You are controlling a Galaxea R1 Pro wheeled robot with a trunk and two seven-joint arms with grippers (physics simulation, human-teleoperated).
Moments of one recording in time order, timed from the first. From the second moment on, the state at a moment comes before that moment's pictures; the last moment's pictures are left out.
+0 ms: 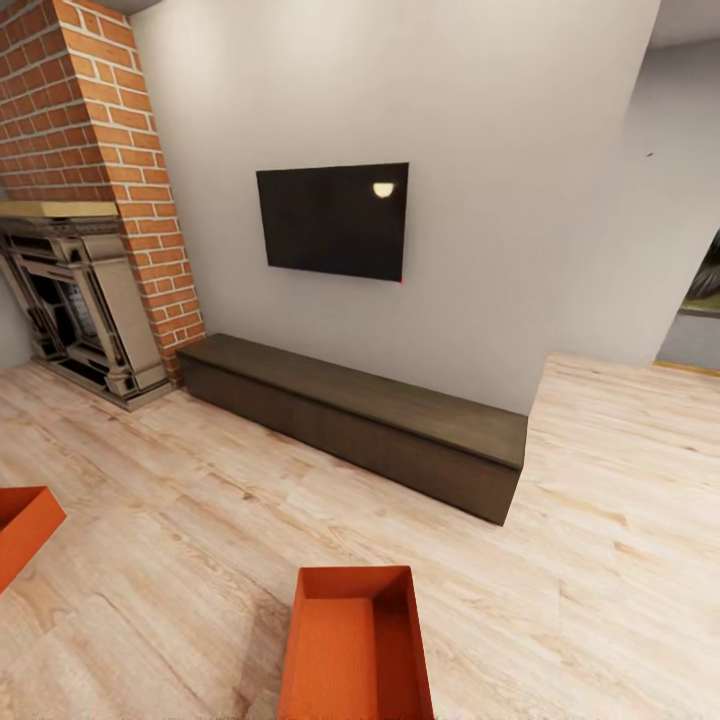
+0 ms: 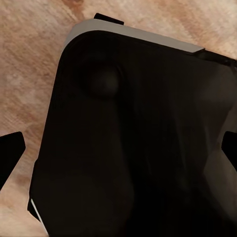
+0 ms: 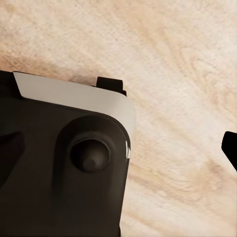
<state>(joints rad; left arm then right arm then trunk) 0.00 -0.02 0.03 -0.12 0.26 -0.05 0.01 -0.16 -0.03 0.35 0.03 -0.20 -0.15 -0.02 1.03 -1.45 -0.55</state>
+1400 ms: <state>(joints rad) 0.00 -0.02 0.03 -0.12 0.26 -0.05 0.01 -0.16 -0.03 0.35 0.03 -0.21 -0.15 -0.02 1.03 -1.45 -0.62</state>
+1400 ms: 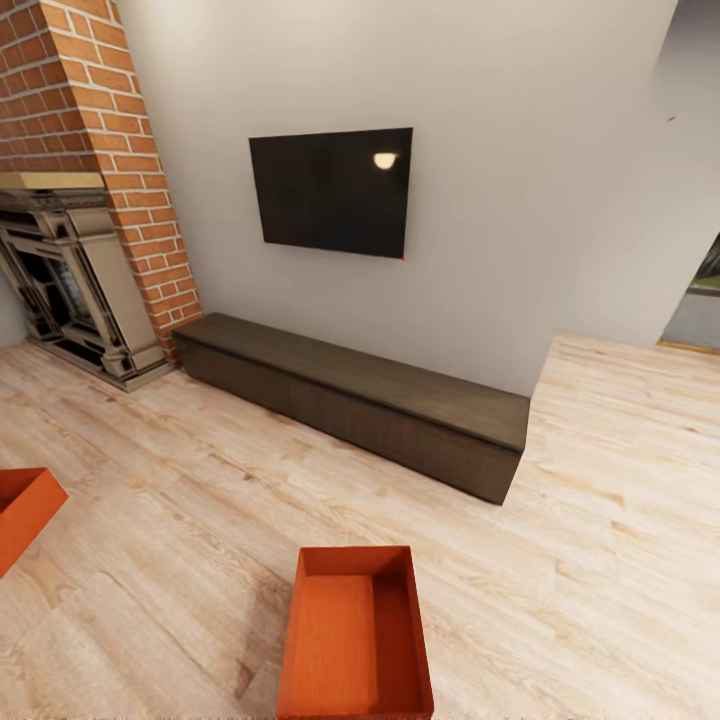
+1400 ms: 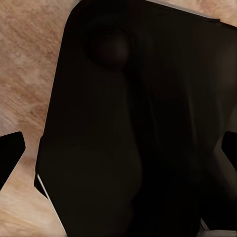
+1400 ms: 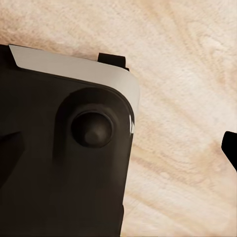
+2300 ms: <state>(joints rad) 0.00 -0.02 0.03 -0.12 0.26 -0.05 0.01 -0.16 -0.03 0.35 0.03 -0.20 -0.15 -0.02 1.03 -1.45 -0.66</state>
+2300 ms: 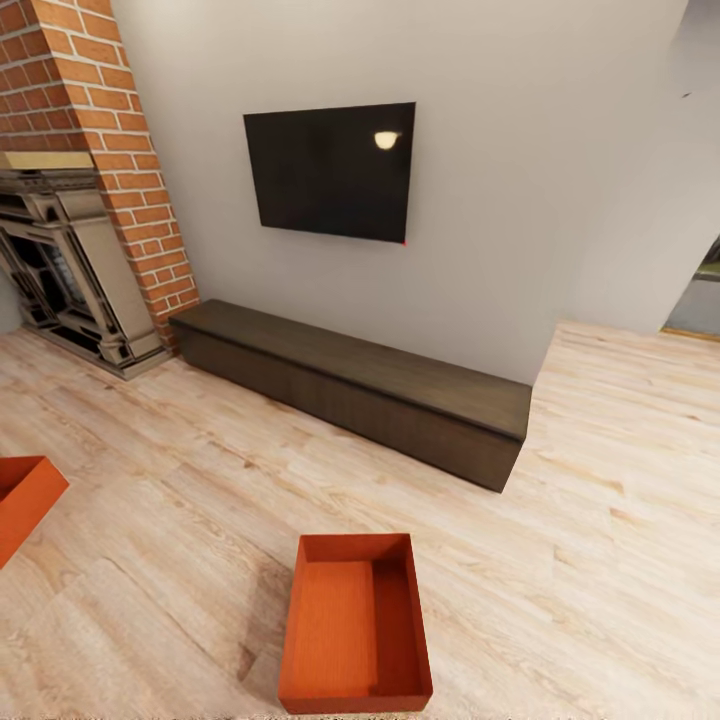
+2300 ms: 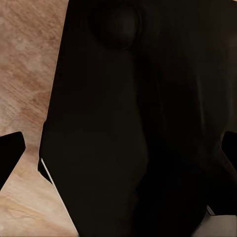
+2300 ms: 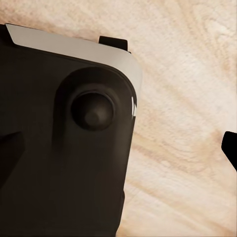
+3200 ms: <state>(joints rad) 0.00 -0.02 0.03 -0.12 0.26 -0.05 0.01 -0.16 -0.03 0.35 0.03 -0.20 -0.15 -0.02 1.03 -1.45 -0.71</state>
